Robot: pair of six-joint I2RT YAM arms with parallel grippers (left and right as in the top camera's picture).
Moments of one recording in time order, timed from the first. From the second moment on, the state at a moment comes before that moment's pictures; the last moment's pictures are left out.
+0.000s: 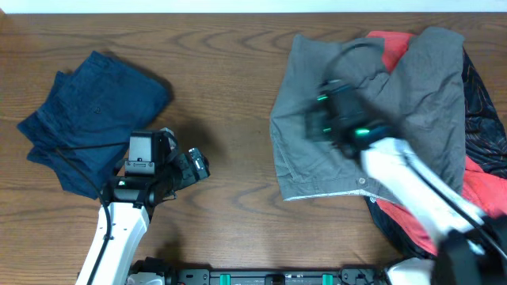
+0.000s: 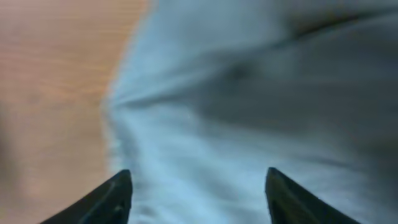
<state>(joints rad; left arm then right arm) -0.08 1.10 0.67 -0.67 0.25 -0.52 0.38 1.52 1.00 -0.44 0.07 0.41</state>
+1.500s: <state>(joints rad) -0.44 1.53 0.74 -0.31 0.44 -0.93 -0.22 1.32 1.01 -0.89 0.15 0.41</state>
